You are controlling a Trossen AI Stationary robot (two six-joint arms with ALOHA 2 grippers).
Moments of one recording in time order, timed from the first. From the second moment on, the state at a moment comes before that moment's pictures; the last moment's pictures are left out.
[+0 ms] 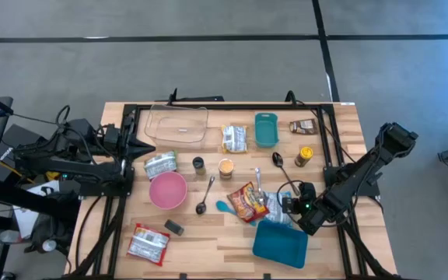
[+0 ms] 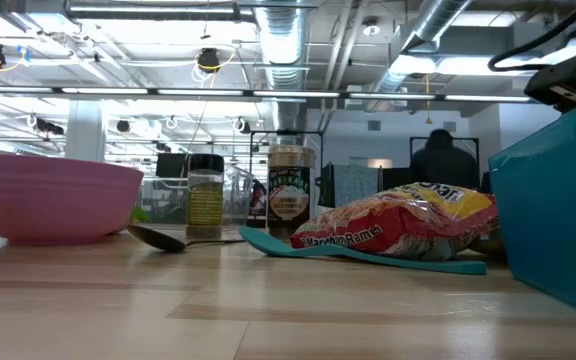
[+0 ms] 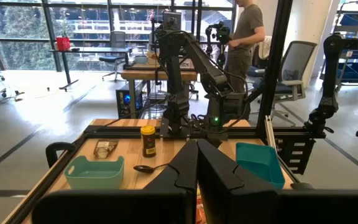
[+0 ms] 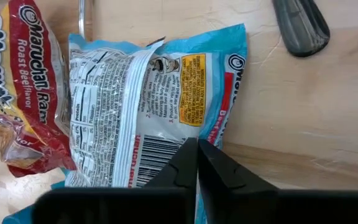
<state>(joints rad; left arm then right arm) 0.00 0.44 0.79 -0.37 0.00 0.00 0.77 1.36 0.61 -0.59 0.43 2.29</state>
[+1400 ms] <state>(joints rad) 0.00 0.44 0.78 -0.37 0.00 0.00 0.71 1.15 0.93 -1.15 0.59 1.83</state>
